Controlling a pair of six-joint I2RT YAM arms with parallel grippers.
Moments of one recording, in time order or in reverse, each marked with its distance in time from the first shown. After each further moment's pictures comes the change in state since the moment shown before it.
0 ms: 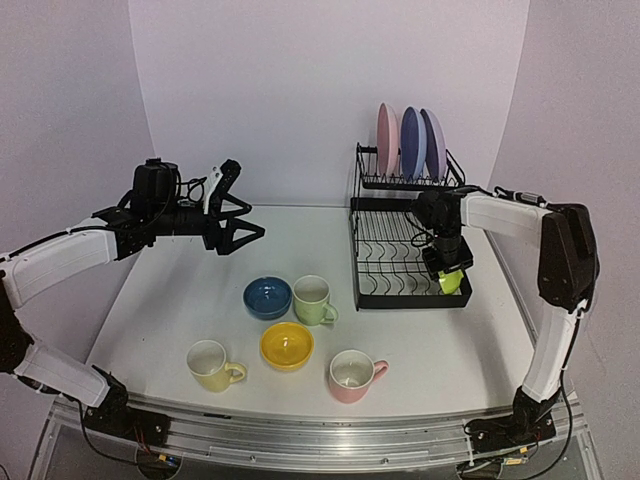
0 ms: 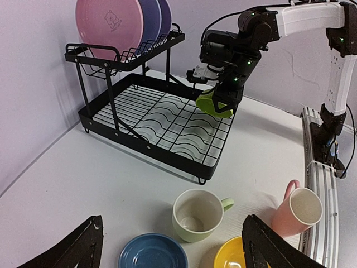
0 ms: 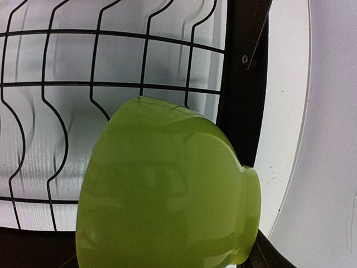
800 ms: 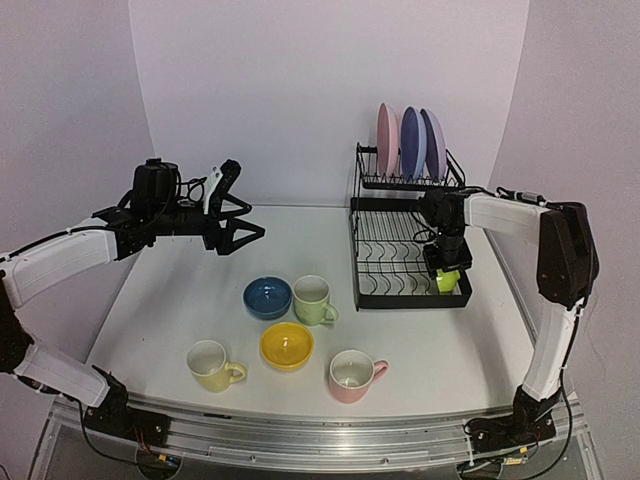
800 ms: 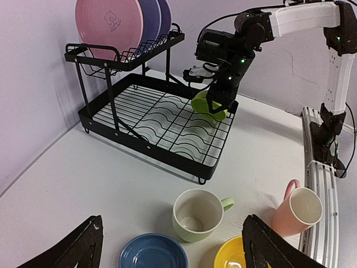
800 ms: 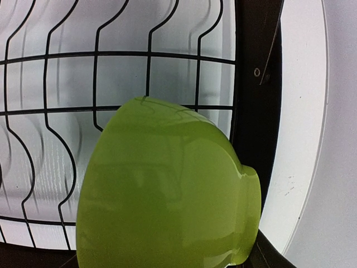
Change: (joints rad) left arm 0.000 0.000 0.000 0.000 0.001 0.002; right arm -0.045 0.019 -0.004 0.069 -0.086 0.023
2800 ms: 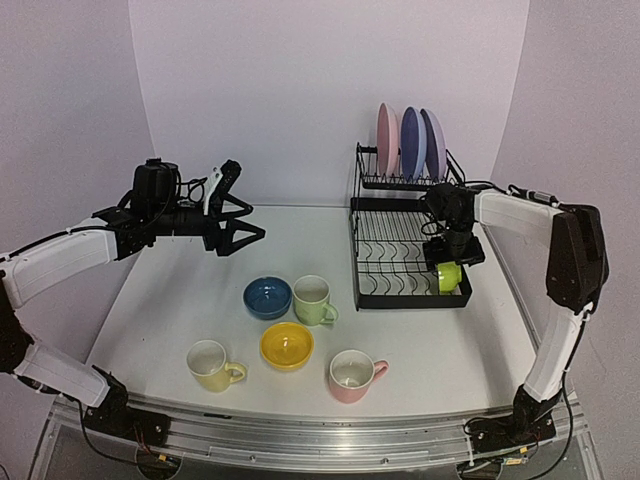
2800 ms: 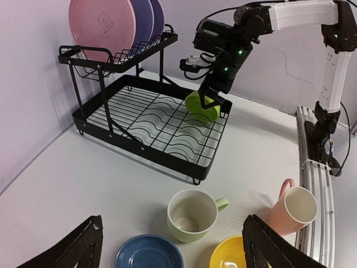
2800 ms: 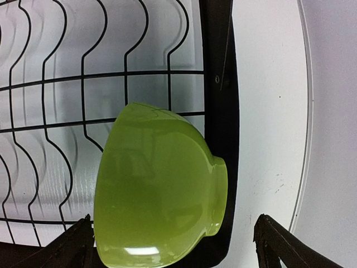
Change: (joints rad) left arm 0.000 0.000 0.000 -0.002 0.029 0.001; right arm -0.027 -0.063 -0.018 0.019 0.011 0.032
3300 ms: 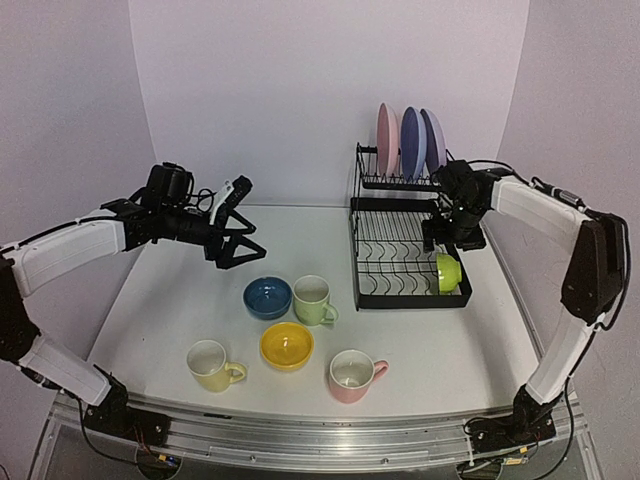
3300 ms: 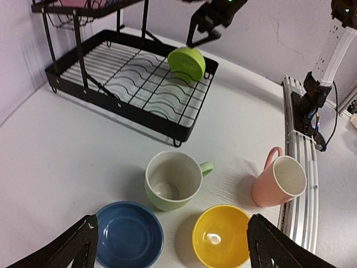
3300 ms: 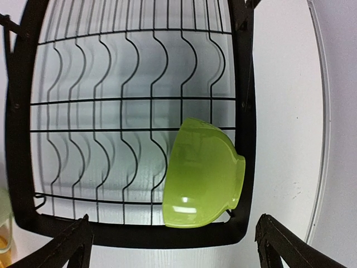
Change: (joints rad) left arm 0.000 0.090 0.086 -0.267 0.038 0.082; right arm 0.000 -0.128 0.062 -0.012 -0.170 -0.008
